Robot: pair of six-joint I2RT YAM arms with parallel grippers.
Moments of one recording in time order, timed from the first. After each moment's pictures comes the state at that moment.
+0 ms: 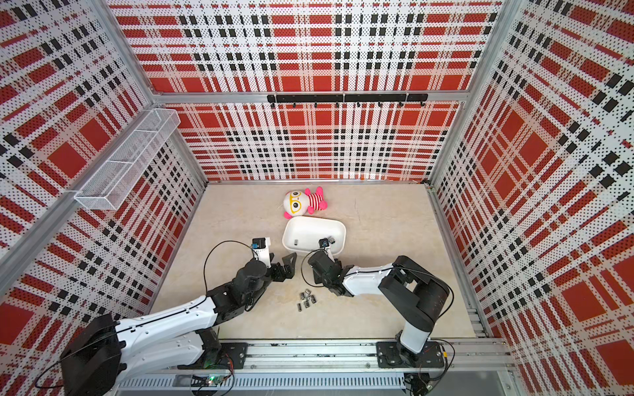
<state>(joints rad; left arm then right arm) -0.86 1.06 0.41 0.23 -0.43 -0.60 0.89 1.72 0.77 0.09 0.36 0.56</state>
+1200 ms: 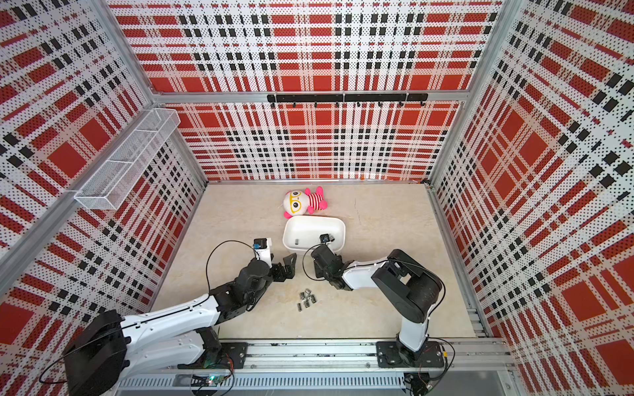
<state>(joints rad) -0.86 1.09 0.41 0.23 -0.45 -0.60 0.84 1.79 0.79 0.16 0.31 0.50</state>
